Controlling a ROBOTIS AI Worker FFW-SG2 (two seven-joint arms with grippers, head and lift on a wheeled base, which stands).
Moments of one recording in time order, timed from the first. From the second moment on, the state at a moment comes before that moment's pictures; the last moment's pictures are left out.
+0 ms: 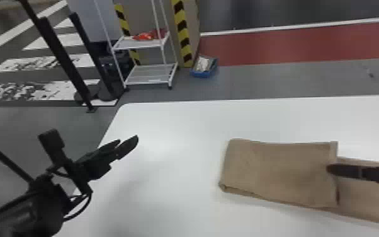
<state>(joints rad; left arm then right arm) 0.09 0.08 0.61 -1.87 0.29 0.79 -0.74 -0.09 -0.03 -0.08 -2.12 0.45 1.57 1.10</state>
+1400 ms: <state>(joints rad) 0.31 0.01 0.36 -1.90 0.24 0.17 -0.46 -0.07 -0.11 -0.40 -2.15 0.20 1.57 1.11</state>
